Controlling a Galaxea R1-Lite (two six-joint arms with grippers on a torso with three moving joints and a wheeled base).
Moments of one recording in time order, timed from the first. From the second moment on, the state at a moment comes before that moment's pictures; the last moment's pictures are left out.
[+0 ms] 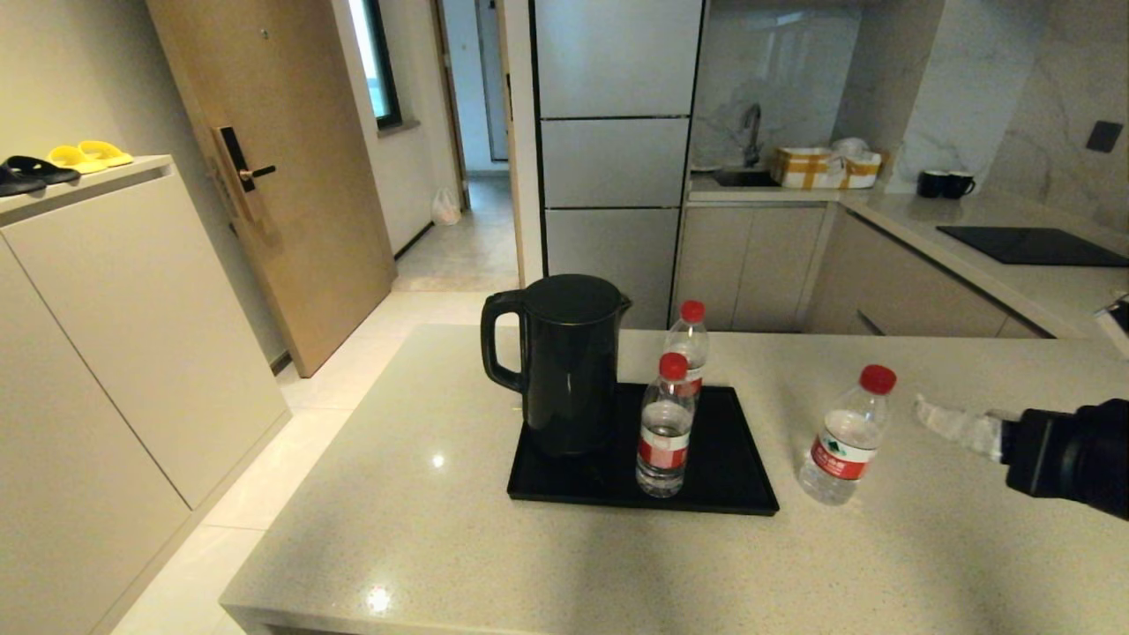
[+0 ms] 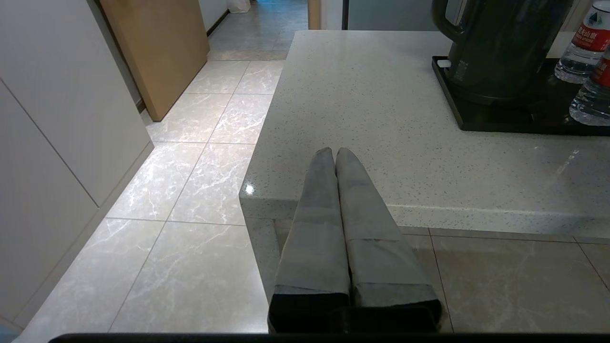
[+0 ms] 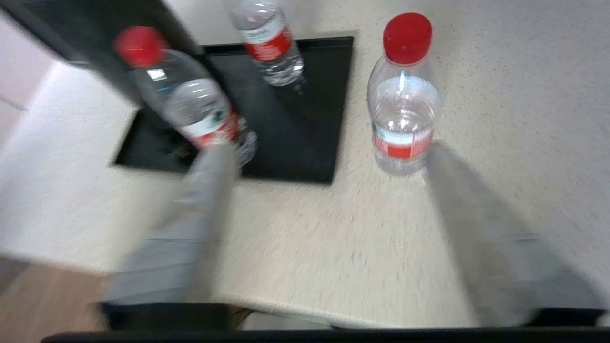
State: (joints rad) left arm 0.00 0.00 0.00 0.04 0.00 0.02; right arm 0.19 1.17 -0.53 -0.24 0.03 0.22
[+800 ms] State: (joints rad) left arm 0.00 0.00 0.00 0.04 0.00 0.02; right arm 0.51 1.34 -0.63 -0.21 -0.13 0.23
